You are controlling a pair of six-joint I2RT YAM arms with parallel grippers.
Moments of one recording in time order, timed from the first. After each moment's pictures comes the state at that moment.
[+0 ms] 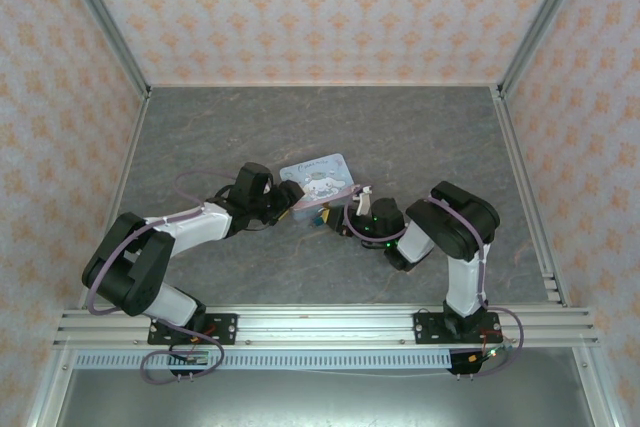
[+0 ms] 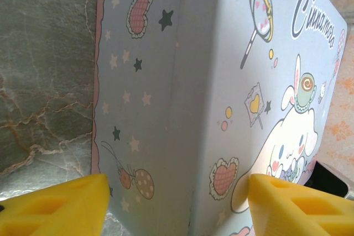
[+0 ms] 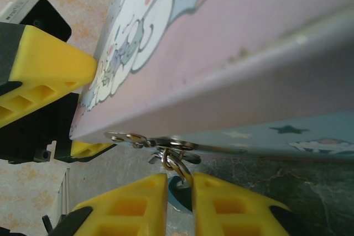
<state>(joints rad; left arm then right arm) -0.44 1.49 0.65 0.05 0.26 -1.14 0.66 1.93 0.40 1.22 -0.41 0.90</state>
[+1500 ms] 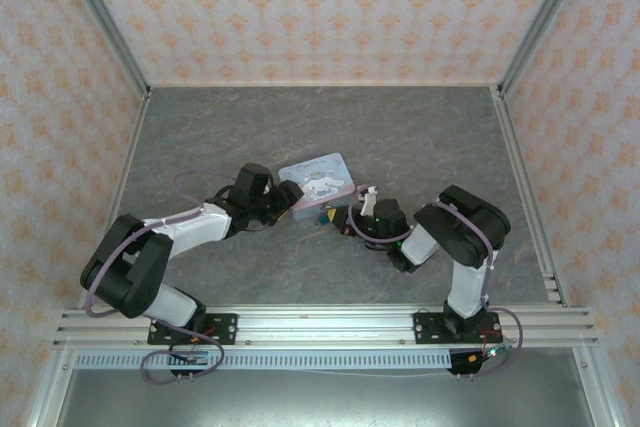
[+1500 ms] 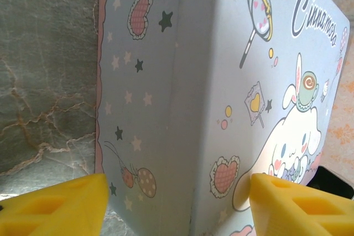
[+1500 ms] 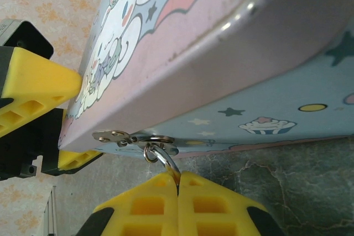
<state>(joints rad) -0.44 1.47 0.65 0.03 0.24 -1.14 0.66 1.86 0.37 1.15 -0.32 0.90</state>
